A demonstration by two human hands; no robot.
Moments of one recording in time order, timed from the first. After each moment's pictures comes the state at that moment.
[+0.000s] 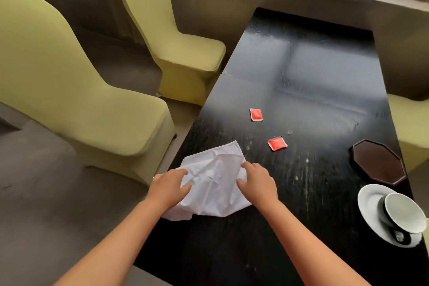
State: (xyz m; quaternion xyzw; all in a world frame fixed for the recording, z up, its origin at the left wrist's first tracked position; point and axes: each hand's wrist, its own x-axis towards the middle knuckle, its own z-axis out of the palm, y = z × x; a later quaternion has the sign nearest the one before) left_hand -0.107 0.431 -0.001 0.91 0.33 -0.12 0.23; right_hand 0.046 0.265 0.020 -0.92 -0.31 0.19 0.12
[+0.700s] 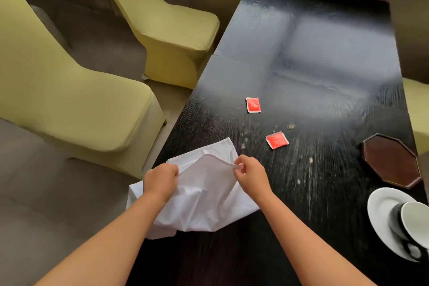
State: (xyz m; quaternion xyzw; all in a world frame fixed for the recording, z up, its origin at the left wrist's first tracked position) left_hand -0.041 0.458 -0.069 0.90 0.37 -0.11 0.19; right_hand 0.115 0.290 -0.059 -0.89 -0.26 0.24 0.28
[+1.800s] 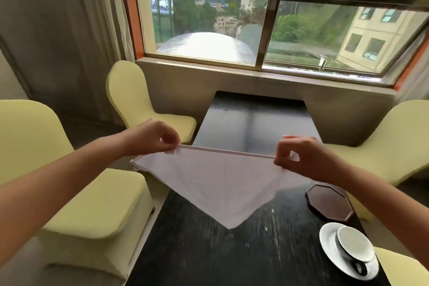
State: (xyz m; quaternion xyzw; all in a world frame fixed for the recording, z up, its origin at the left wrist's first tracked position) left_hand -0.034 0.476 0.292 0.98 0.00 0.05 0.18; right_hand 0.129 0.153 0.297 -0.80 -0.56 -0.04 0.21
